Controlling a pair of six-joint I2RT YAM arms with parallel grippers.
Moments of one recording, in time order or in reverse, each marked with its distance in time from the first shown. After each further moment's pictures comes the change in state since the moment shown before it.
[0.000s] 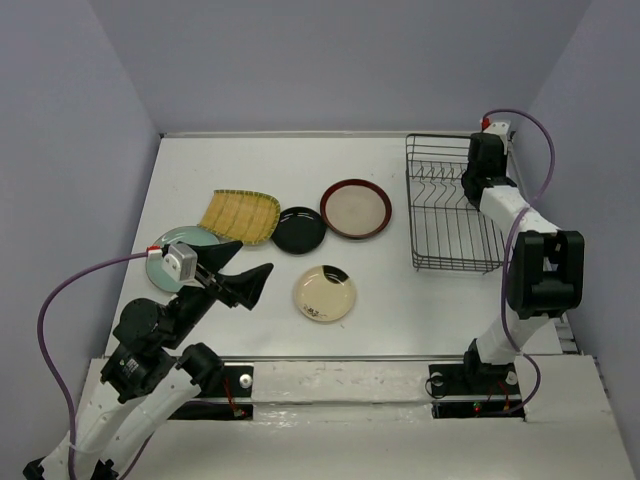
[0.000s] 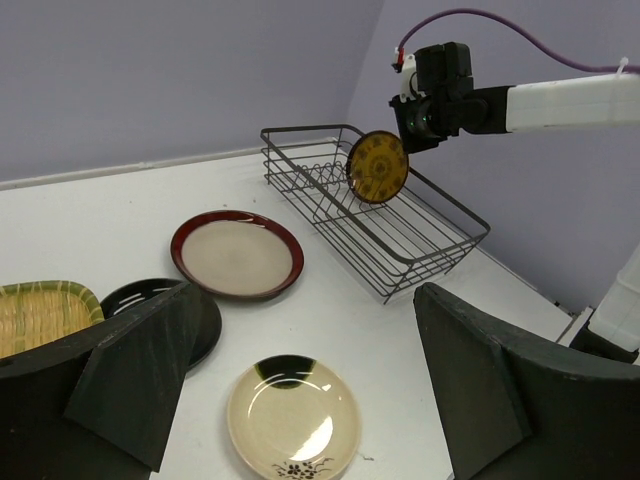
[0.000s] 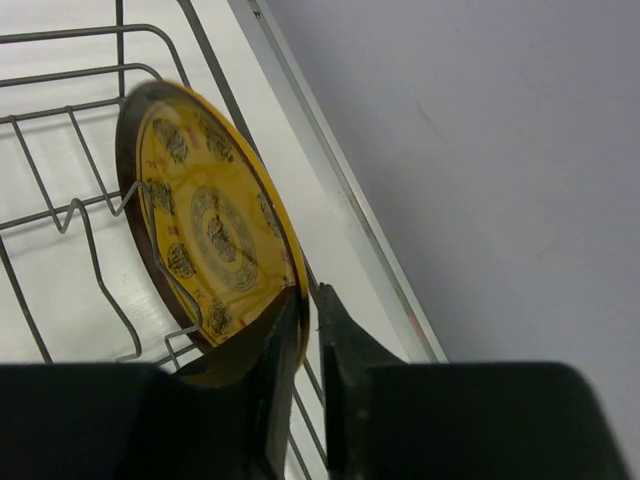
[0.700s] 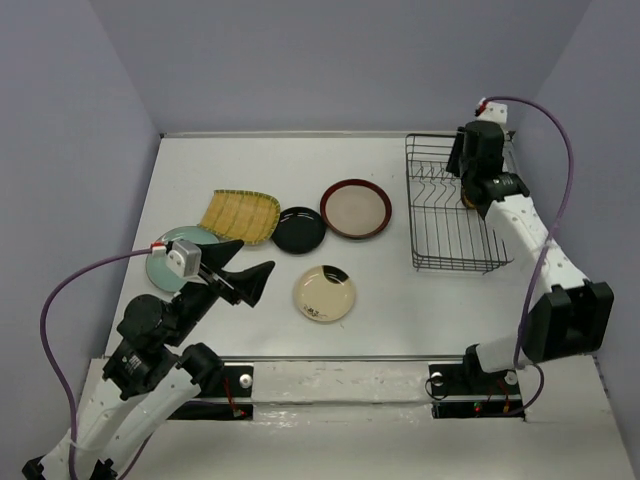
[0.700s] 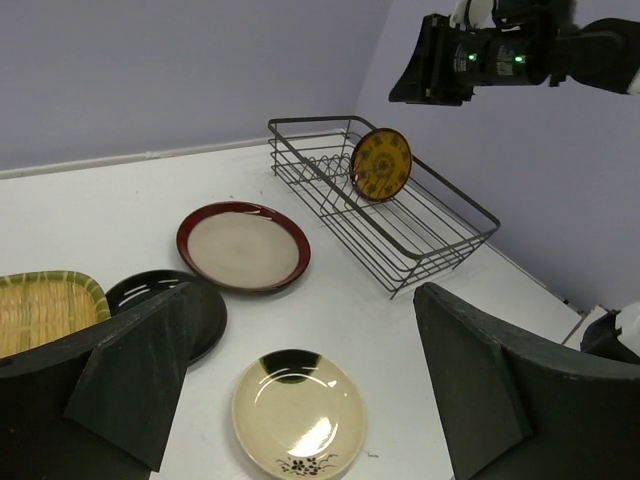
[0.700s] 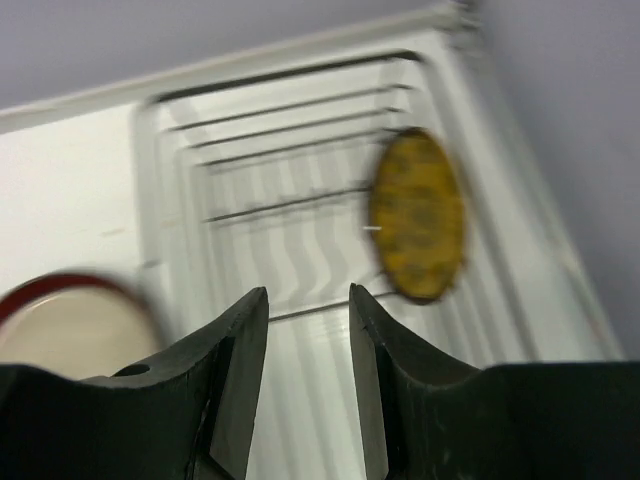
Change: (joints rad) left arm 0.002 0.023 0.000 0.000 -0.011 0.000; right arm 0.116 -0.233 0.091 -0.276 -0.276 0.303
